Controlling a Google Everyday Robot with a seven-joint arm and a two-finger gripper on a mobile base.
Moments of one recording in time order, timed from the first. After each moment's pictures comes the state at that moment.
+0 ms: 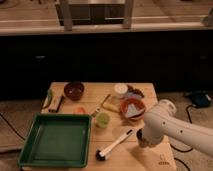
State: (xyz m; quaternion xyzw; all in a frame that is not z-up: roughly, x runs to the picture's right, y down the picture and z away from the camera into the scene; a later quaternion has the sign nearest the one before) arm 0.221 0.271 0.703 -0.34 -0.12 -0.38 0.85
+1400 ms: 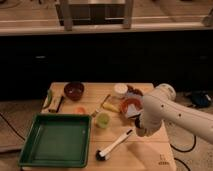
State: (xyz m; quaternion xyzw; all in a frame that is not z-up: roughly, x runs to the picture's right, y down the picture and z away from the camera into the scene) arm 0.207 0.212 0.689 -0.34 -0.12 -0.35 0.87
